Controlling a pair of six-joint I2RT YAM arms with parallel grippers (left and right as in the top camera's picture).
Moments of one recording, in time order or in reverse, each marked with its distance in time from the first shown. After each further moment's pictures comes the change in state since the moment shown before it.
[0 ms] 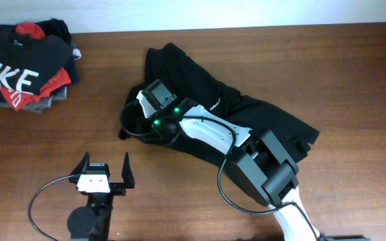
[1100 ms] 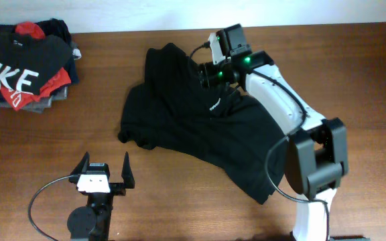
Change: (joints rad) left arm 0.000 0.000 0.000 0.000 0.000 0.000; right arm -0.390 -0.158 0.091 -0.256 0.401 -0.410
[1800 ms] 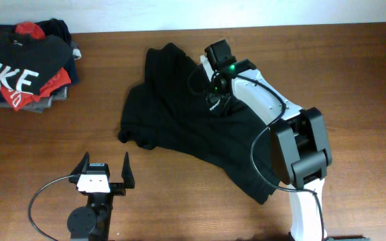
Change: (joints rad) left arm 0.000 0.000 0.000 0.000 0.000 0.000; right arm 0.040 0.121 -0.004 -0.070 0.205 -0.190
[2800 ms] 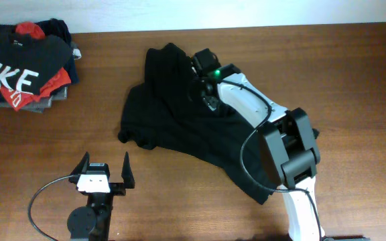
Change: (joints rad) left arm 0.000 0.000 0.000 0.000 0.000 0.000; right arm 0.079 0.046 0.046 -0.069 0.364 -0.115
